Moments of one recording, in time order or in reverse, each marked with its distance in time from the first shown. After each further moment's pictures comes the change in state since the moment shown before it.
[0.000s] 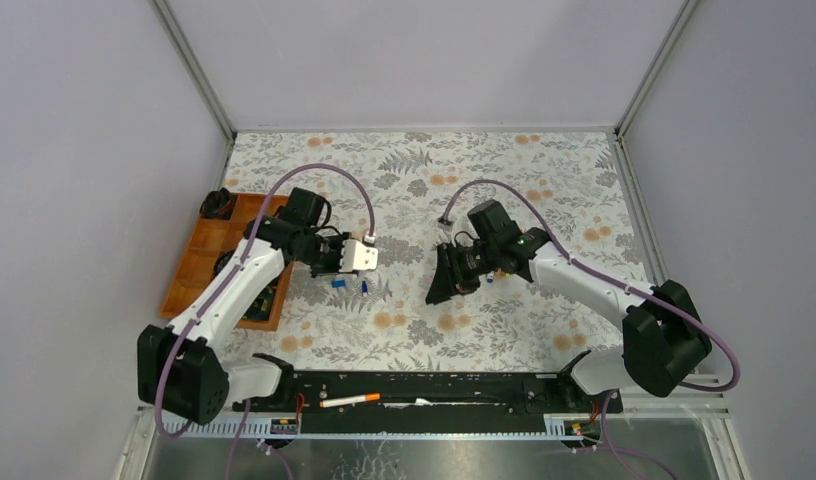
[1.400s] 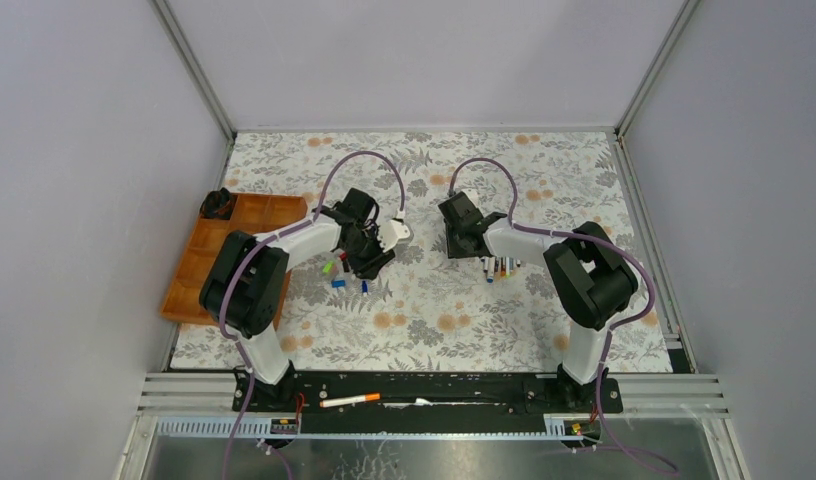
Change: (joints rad) left arm -0.108 0.528 0.034 0.418 -0.145 -0.693; right arm -0.024 0.452 0.214 0.142 1.081 -0.079
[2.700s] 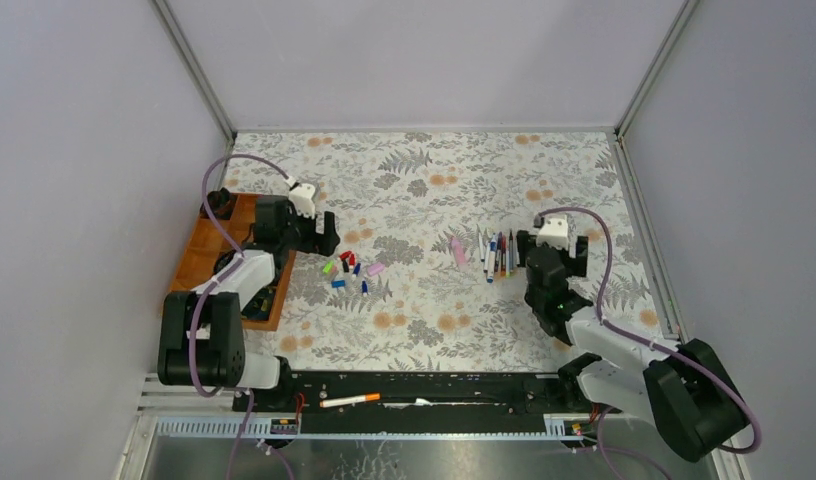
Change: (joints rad) left arm 0.421 -0.385 -0.333 0.526 -0.002 -0.542; right arm -0.100 -0.793 -0.745 0.668 0.588 -0.480
